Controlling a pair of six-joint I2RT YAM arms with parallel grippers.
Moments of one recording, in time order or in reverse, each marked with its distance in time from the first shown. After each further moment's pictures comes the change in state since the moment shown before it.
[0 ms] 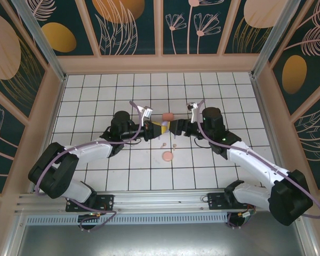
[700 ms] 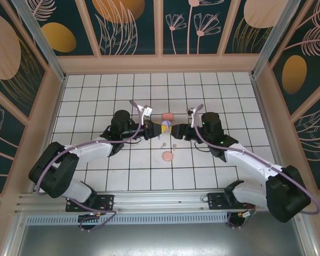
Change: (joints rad) left arm 0.003 0.004 0.011 -0.007 -0.005 -0.037; right arm -0.031 0.033 -0.113 0.093 0.004 -0.002
